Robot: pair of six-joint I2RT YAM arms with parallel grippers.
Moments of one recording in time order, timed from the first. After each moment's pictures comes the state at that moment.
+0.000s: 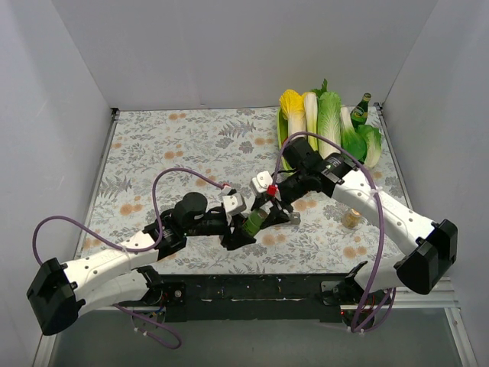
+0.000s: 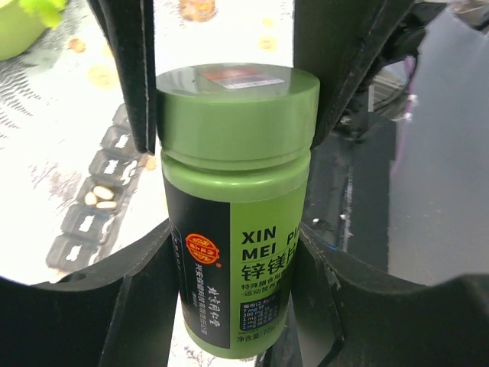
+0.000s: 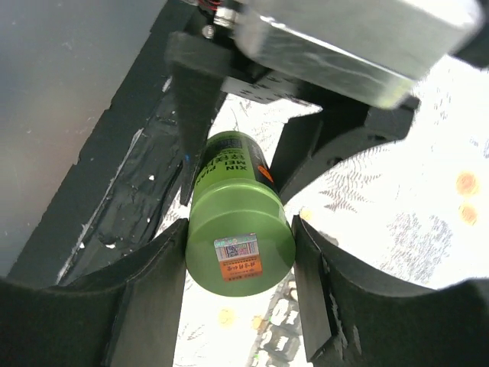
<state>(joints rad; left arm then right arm) -0.88 0.95 0.56 0.10 0.53 -0.08 0.77 1.38 1.34 -1.02 -1.01 -1.11</state>
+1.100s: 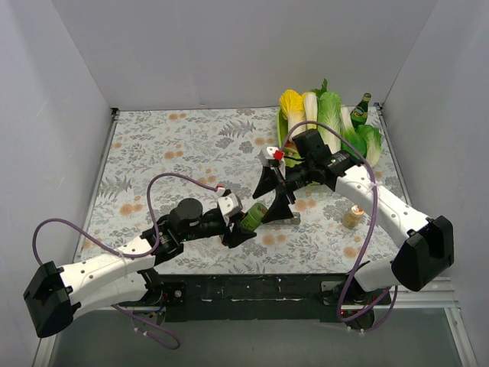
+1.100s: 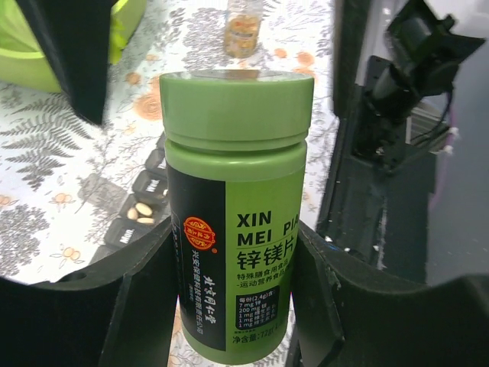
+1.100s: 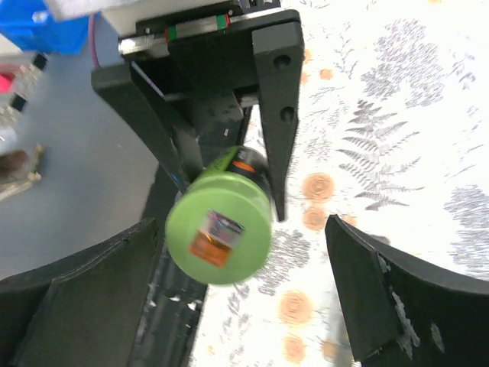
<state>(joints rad) -0.93 0.92 0.50 0.20 0.32 -0.06 0.62 1.40 1.21 -0.69 -1.19 -0.50</state>
